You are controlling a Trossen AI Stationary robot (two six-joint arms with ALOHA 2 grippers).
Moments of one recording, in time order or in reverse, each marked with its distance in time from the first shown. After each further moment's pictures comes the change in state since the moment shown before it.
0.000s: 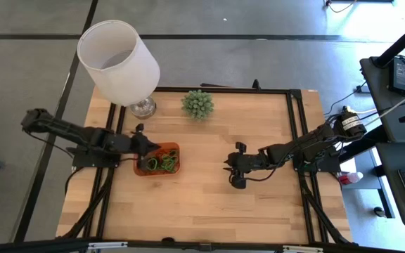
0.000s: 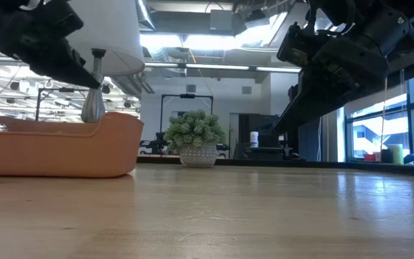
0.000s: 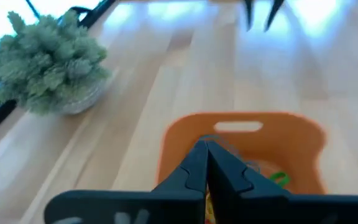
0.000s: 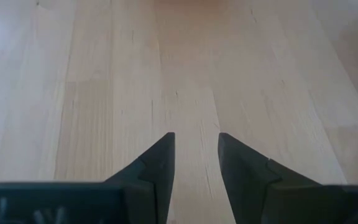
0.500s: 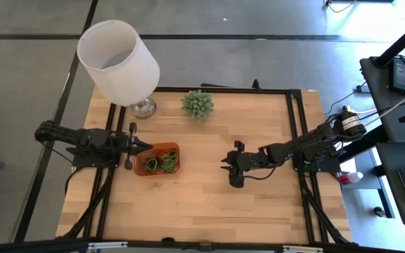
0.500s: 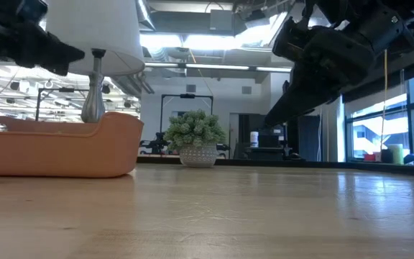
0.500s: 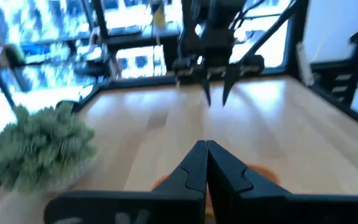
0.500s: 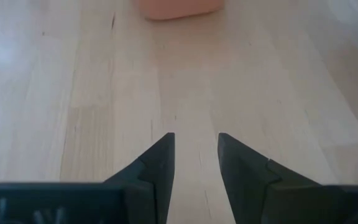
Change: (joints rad) left arm 0.000 -0.536 -0.203 0.085 0.126 0.192; right arm -0.015 0.000 0.000 0.067 0.000 -0.001
